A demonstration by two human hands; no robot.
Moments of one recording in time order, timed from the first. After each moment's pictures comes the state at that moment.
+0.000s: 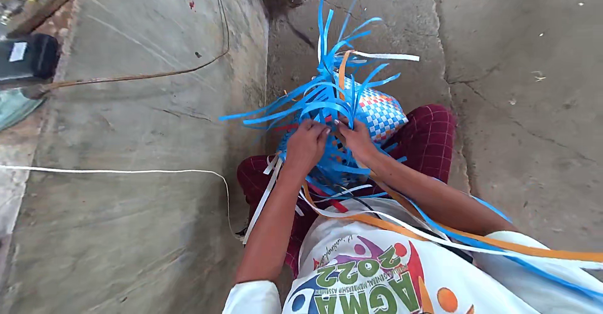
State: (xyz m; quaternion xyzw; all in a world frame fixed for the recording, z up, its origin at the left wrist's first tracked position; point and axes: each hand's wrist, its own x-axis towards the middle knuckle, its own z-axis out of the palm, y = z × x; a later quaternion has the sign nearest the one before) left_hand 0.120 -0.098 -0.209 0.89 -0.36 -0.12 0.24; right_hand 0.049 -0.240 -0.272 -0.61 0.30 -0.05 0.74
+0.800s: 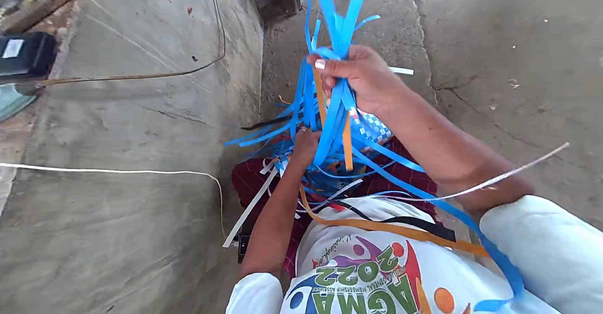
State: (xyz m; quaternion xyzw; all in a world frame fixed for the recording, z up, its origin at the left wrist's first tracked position) left_hand 0.131 -0.106 -0.253 0.87 -0.36 -0.24 0.24; right_hand 0.090 -0.279 -0.099 -0.55 0.09 -0.06 0.83
